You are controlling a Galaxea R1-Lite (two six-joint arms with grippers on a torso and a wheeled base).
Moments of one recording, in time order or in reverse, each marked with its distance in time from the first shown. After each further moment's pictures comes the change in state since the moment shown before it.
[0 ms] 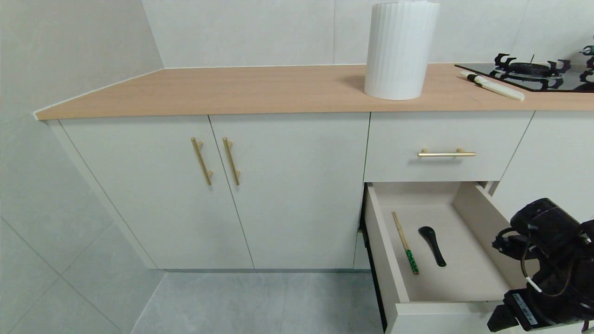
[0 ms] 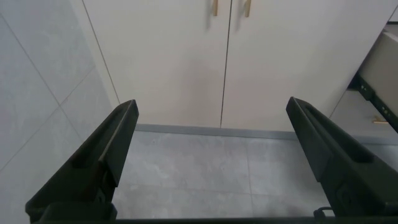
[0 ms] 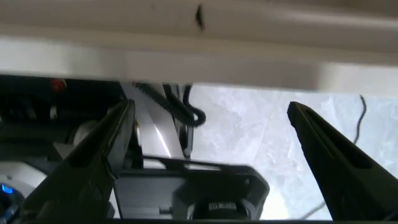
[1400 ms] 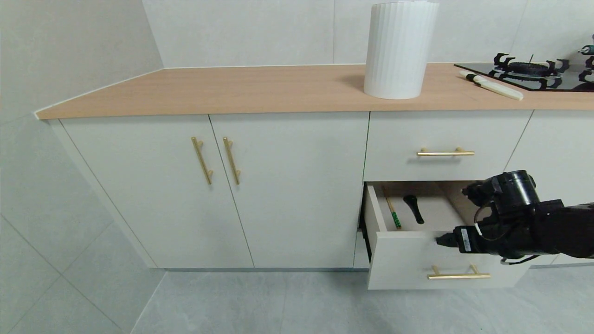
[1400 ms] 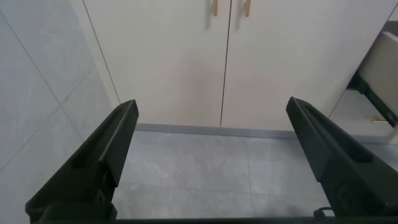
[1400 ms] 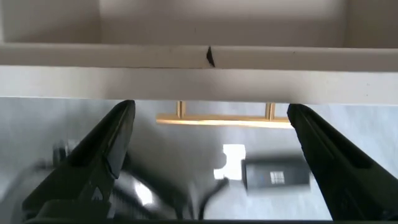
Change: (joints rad) left arm -0.001 0.000 0.000 0.000 0.000 0.000; right arm -0.070 0.246 -0.050 -0.739 -0.007 -0.029
